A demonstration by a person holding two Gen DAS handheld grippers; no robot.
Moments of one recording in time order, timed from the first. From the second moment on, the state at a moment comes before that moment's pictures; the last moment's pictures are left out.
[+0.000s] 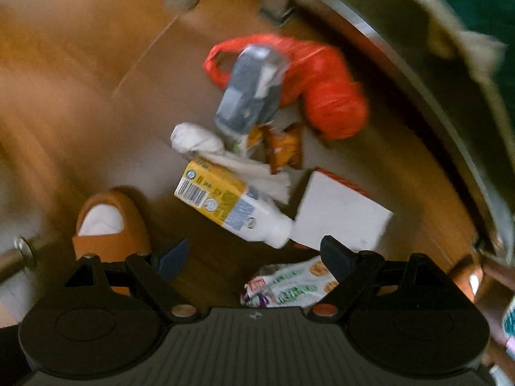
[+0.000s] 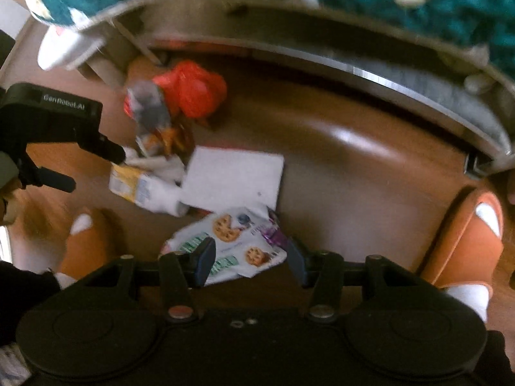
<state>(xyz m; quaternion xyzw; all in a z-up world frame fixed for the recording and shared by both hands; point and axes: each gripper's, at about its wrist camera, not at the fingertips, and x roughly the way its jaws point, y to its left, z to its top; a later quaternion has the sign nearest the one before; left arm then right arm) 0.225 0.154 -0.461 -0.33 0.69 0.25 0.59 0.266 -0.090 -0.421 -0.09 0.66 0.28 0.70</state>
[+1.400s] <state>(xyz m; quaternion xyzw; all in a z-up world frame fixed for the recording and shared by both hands) 0.192 0.185 -0.559 -0.43 0.68 0.31 0.51 0.263 -0.054 -0.499 -0.18 0.67 0.30 0.65</state>
